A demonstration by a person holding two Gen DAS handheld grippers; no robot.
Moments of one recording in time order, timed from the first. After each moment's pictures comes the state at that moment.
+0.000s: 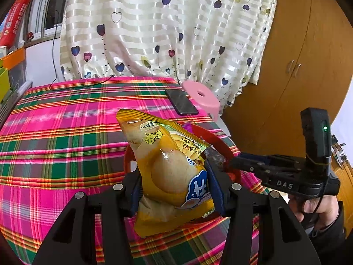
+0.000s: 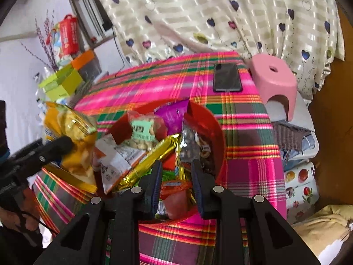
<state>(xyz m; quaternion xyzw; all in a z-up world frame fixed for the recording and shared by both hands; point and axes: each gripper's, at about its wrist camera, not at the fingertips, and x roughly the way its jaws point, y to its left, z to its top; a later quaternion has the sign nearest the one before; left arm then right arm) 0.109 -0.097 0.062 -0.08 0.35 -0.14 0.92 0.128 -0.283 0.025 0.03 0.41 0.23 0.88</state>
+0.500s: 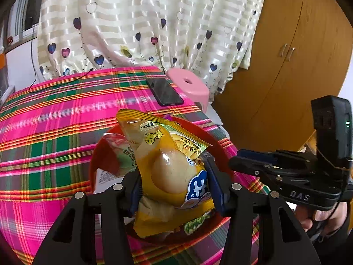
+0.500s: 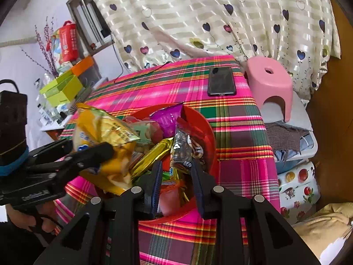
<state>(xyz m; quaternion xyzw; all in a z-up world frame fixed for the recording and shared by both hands) 0.144 -0.139 0.043 -0.05 0.38 -0.17 0.91 0.125 -0.296 0.028 0.04 0.40 0.22 0.89</state>
